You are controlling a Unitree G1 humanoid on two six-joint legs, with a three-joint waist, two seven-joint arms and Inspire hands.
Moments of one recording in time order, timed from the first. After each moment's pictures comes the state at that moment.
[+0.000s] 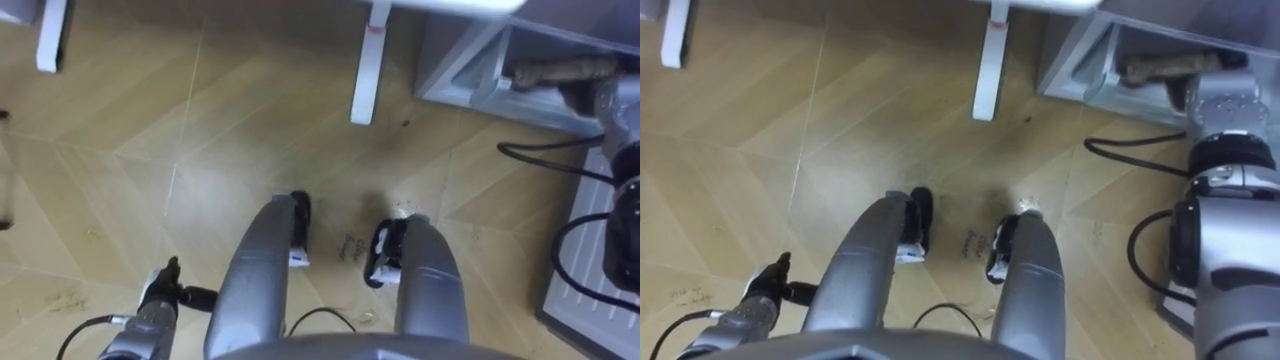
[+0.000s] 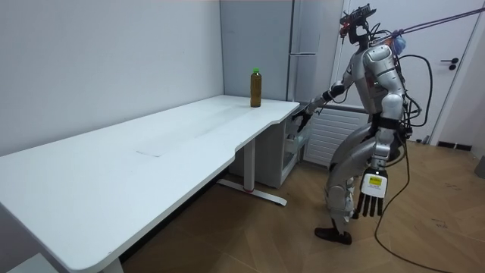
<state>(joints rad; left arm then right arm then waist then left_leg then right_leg) 0.07 0.30 -0.30 0.99 -0.20 0.06 0.18 -0.64 -0.53 -0.11 1.06 1.59 -0.05 -0.49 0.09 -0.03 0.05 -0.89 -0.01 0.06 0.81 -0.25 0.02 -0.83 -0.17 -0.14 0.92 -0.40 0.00</state>
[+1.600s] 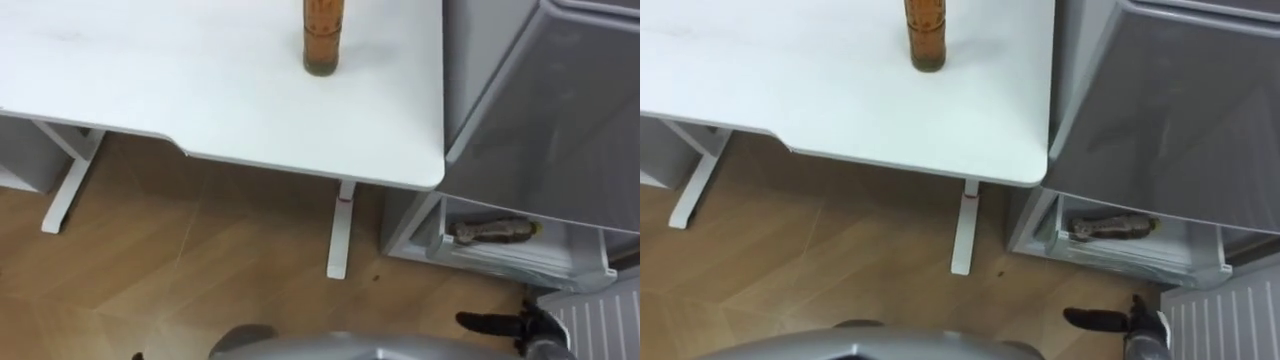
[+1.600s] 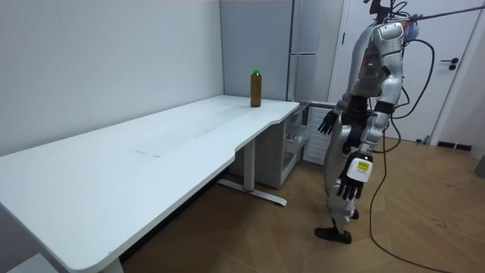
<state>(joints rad) 0.32 0.23 0.04 1.10 -0.13 -0.03 0.10 0.14 -0.29 0.00 1.17 0.30 -0.04 -0.07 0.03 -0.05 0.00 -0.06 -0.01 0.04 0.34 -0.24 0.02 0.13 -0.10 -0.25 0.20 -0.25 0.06</state>
